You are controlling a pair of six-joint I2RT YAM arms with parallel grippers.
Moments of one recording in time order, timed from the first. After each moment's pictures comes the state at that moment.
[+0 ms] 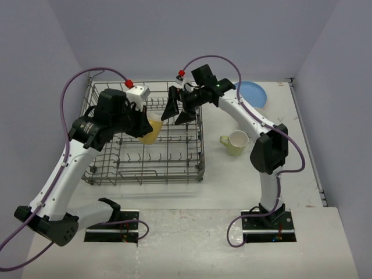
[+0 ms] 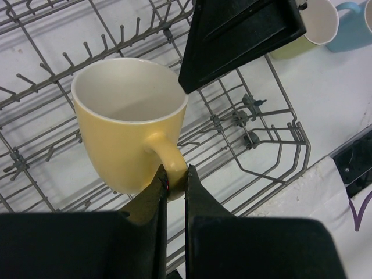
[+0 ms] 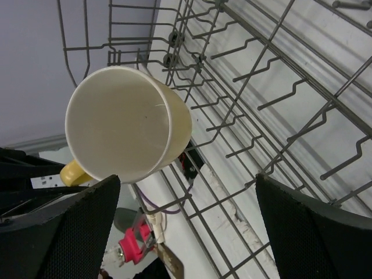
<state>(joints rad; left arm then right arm) -0.43 1.15 1.42 -0.95 0.21 -0.16 0.58 2.04 2.02 -0.82 -0.81 0.55</state>
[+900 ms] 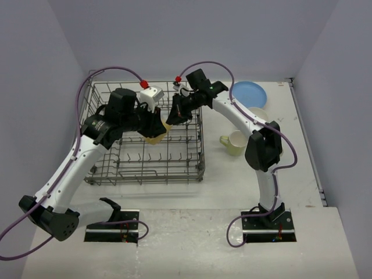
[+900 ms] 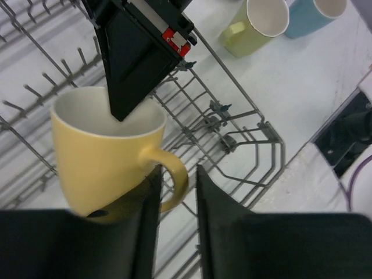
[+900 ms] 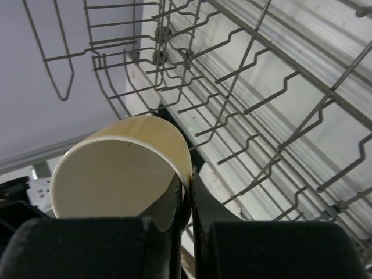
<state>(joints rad) -0.49 1.20 1.38 -0.82 0.34 -0.10 0.60 2.12 2.03 -0.83 -0.81 0.63</state>
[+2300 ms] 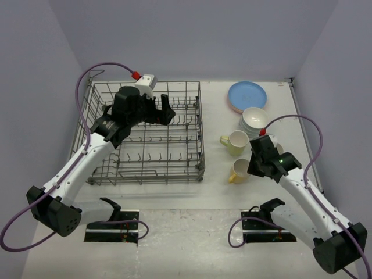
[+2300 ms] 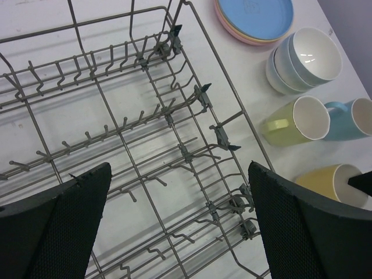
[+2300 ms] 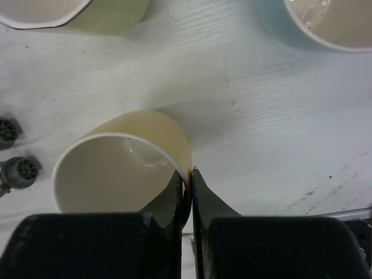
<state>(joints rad) -0.48 1.25 1.26 -0.45 0.09 -0.29 0.41 0.88 0.76 -0.97 0.23 0.63</state>
